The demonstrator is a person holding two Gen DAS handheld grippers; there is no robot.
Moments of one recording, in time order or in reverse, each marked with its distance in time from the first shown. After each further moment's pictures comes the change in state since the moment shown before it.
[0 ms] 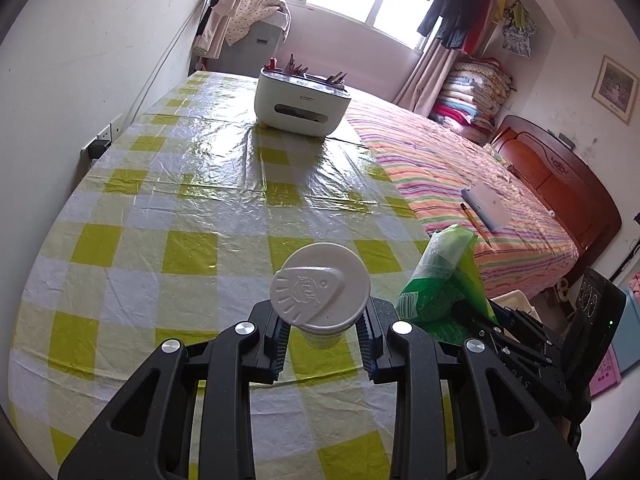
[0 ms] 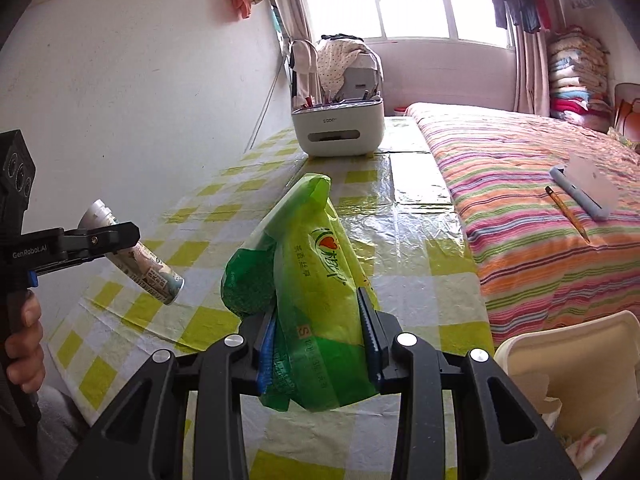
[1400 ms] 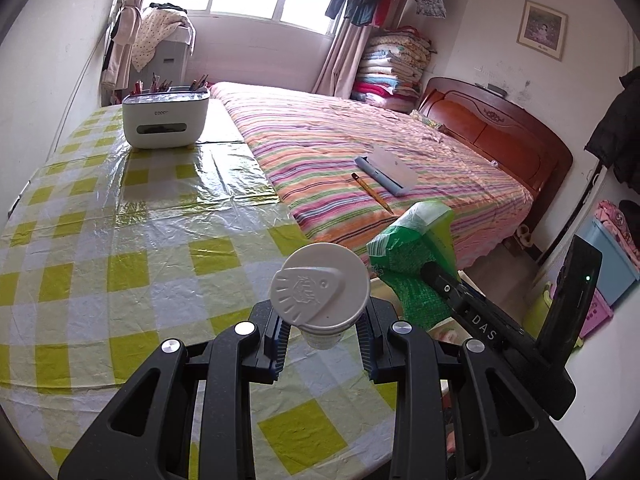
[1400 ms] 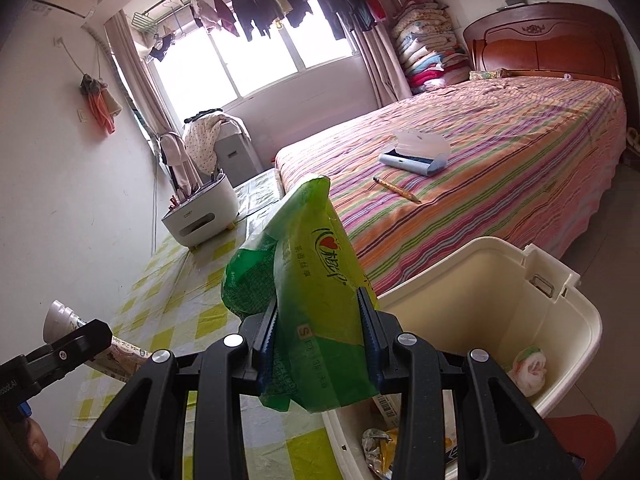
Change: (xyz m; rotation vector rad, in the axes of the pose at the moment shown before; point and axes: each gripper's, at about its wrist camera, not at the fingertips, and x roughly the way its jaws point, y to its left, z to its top) left arm 0.027 -0.161 -0.027 0.231 0.011 -0.178; right arm -0.094 -0.109 -0.032 0.440 -0.225 -0.287
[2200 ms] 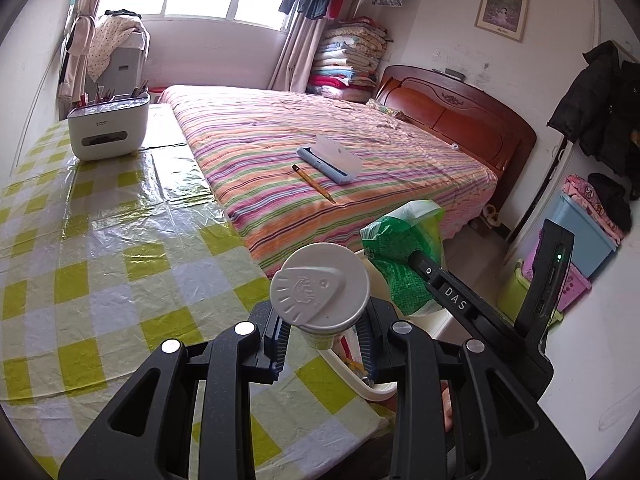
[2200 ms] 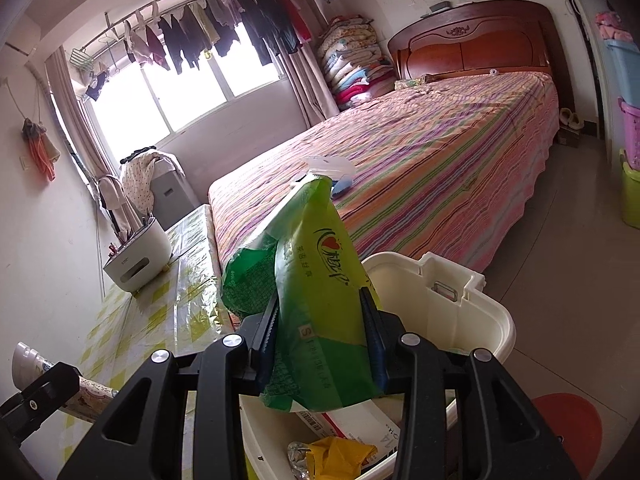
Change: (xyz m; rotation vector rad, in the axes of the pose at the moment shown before) left arm 0.011 -0.051 -0.007 0.080 0.019 -0.129; right arm -0.024 -0.052 0.008 0.134 -0.083 -0.211
